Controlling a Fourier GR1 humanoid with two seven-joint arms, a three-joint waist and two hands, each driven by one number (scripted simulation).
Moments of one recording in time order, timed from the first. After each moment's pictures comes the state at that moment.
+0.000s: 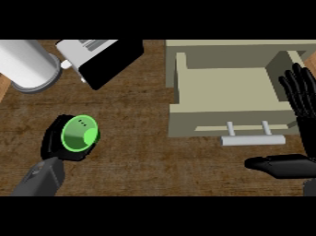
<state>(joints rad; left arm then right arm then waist) -0.50 0.21 0.39 -0.26 0.12 -0.42 -0.94 -0.10 -0.15 -0.11 -1.90 -0.01 0.18 -0.03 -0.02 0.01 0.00</state>
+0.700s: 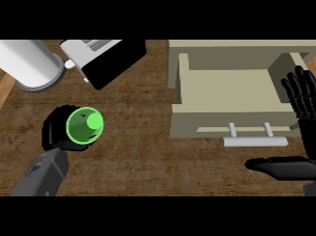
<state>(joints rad) -0.50 0.18 0.38 -0.42 0.15 -0.36 -0.99 -0.08 -0.14 -0.12 -1.91 0.00 0.18 -0.04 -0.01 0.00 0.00</state>
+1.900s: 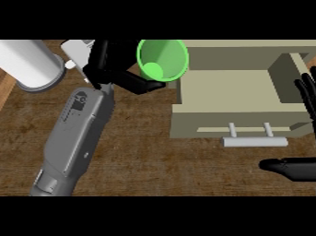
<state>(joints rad) -0.83 0.01 0.06 -1.02 0.14 -0.01 -0.42 -0.07 -0.18 -0.19 -1.90 -0.06 0.21 -0.04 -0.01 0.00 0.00</state>
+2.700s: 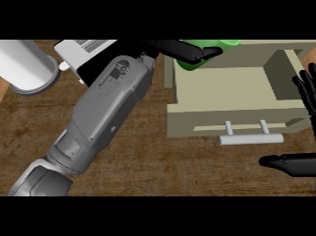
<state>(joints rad) -1.19 0.00 -0.15 -0.67 0.36 0.28 -0.32 -0.09 -0.19 -0.19 -1.86 -0.06 0.23 -0.05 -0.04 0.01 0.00</state>
